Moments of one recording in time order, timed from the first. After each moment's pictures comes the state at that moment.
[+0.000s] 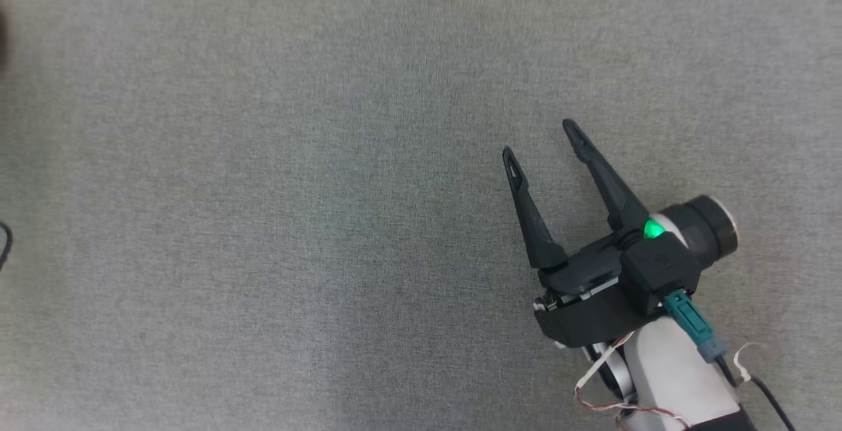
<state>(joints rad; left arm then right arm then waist) -1.02 0.64 -0.49 1.05 -0.86 -0.13 -0.26 -0.37 -0.08 0.24 0.05 -0.07 0.13 -0.22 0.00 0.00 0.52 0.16</state>
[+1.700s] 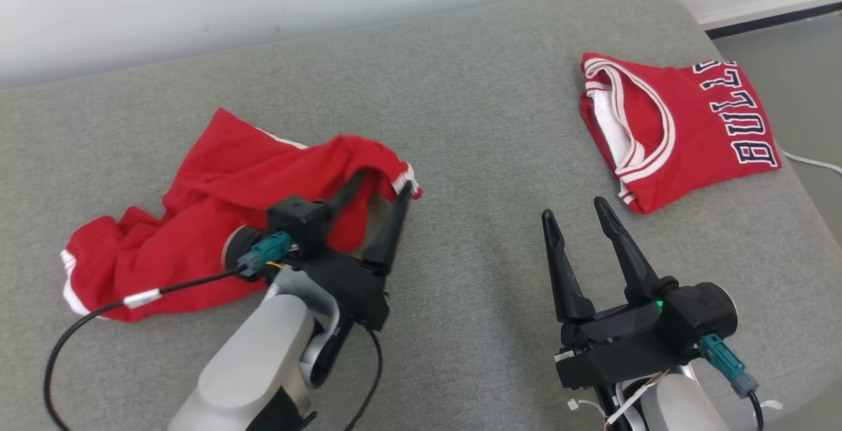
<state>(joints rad) -0.71 0.11 -0.63 0.68 -0.60 -0.13 -0.26 -0.21 -0.05 0.17 0.12 0.14 0.13 -0.26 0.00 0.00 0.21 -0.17</state>
